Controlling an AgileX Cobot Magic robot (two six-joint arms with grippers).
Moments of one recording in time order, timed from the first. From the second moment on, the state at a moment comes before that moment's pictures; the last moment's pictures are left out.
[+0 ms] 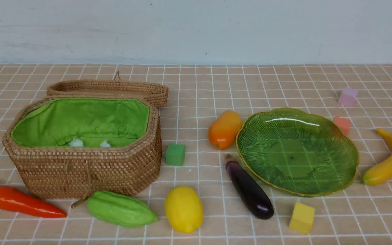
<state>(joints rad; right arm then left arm) 0.04 -0.01 0.02 0.01 0.37 0.12 -0.09 -0.01 0.03 -0.12 0.38 -0.16</state>
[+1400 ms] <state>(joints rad) 0.04 -0.01 0.02 0.28 0.21 0.38 -0.09 0.65 -0.61 -0.40 0.92 0.09</state>
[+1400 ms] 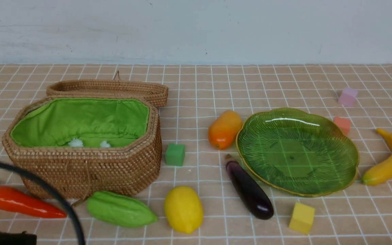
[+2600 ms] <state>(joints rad) 0.36 0.41 -0.71 0.41 1.01 -0.39 0.02 1.13 -0.75 0.09 0.84 0.89</state>
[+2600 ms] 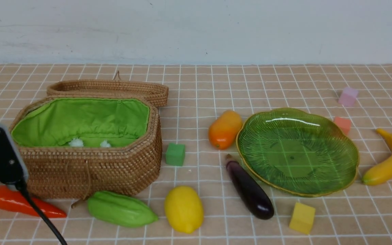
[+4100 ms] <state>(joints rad) 0.36 0.41 -0.71 0.44 0.98 -0.41 0.08 1.60 -0.76 0.49 0.46 1.00</state>
